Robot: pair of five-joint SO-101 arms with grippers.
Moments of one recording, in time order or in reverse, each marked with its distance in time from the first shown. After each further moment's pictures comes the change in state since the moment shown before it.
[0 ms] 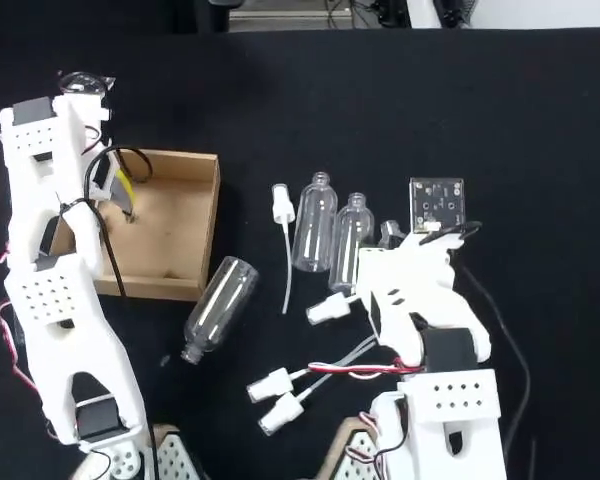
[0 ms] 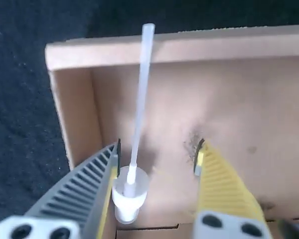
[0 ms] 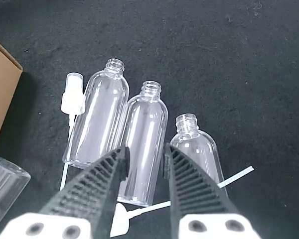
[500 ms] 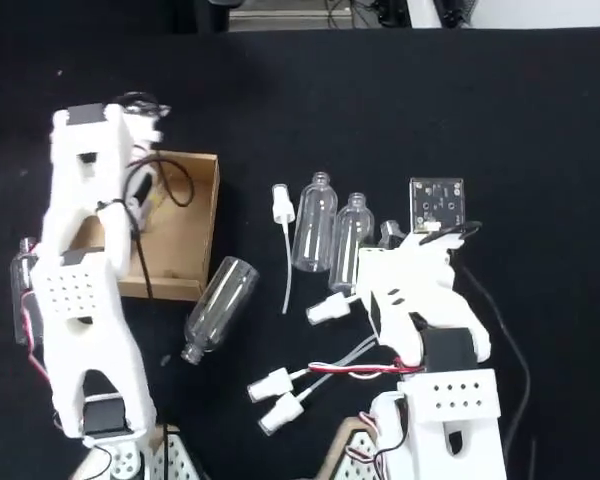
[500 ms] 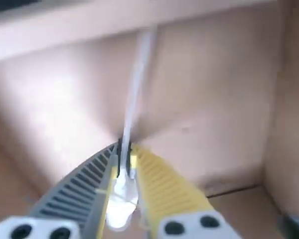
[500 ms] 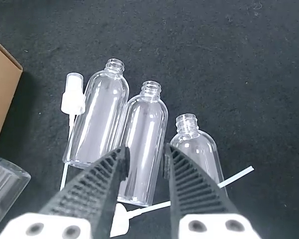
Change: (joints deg) left arm 9.5 0.1 6.2 4.7 0.7; right arm 0.0 0.0 0.0 0.0 0.0
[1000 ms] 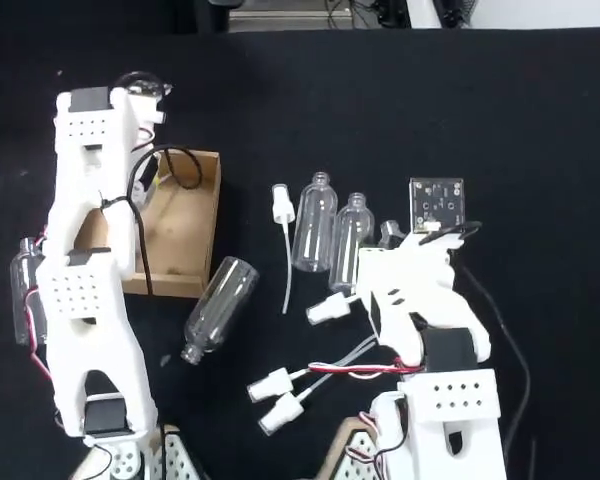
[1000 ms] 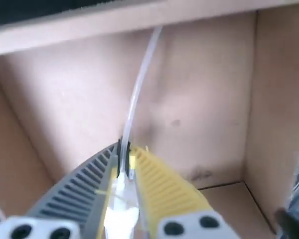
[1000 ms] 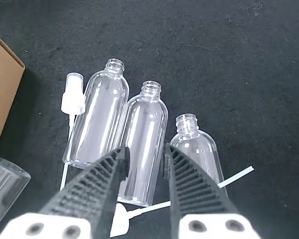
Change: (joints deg) left arm 0.9 -1.9 -8.8 4.7 4.0; right arm 0.0 0.0 0.0 0.0 0.0
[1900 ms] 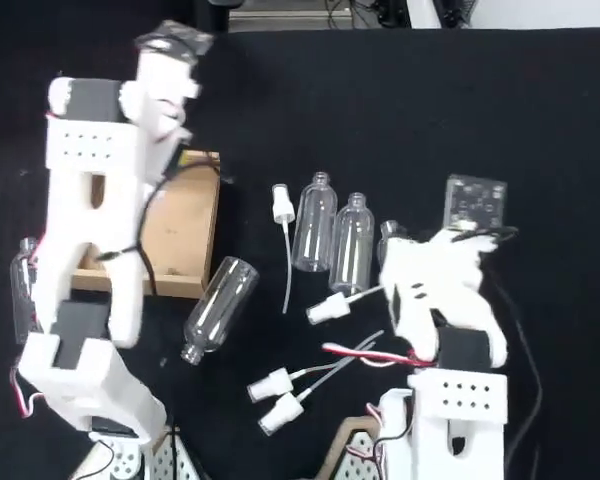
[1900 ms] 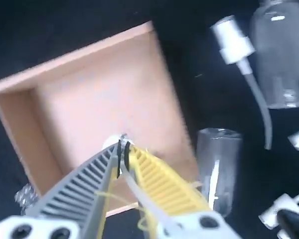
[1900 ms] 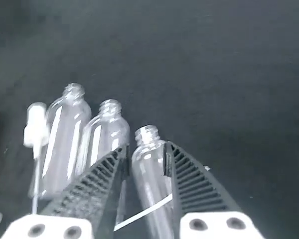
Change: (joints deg) left arm 13.5 -34.9 13.8 0.1 0.1; right arm 10.7 0.0 0.0 -3.3 0.0
